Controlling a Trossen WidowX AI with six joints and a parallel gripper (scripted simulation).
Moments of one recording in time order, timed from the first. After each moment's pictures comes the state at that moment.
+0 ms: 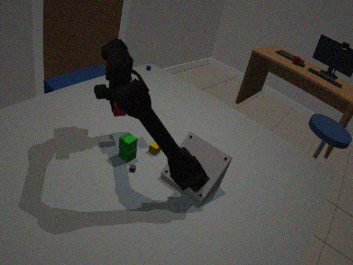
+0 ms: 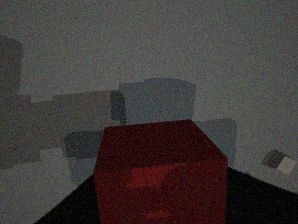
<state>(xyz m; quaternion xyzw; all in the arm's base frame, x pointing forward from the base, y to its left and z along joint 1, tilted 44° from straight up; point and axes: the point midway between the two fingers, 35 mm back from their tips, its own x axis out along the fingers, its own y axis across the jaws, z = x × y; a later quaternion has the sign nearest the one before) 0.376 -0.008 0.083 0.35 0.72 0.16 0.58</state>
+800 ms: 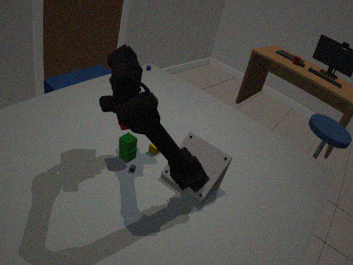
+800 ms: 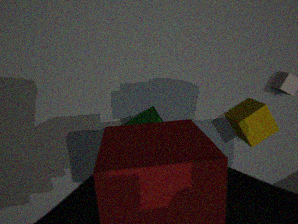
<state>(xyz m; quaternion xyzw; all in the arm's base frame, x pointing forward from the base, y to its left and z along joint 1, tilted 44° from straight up) 0.292 0.002 0.110 0.35 0.72 0.16 0.58</state>
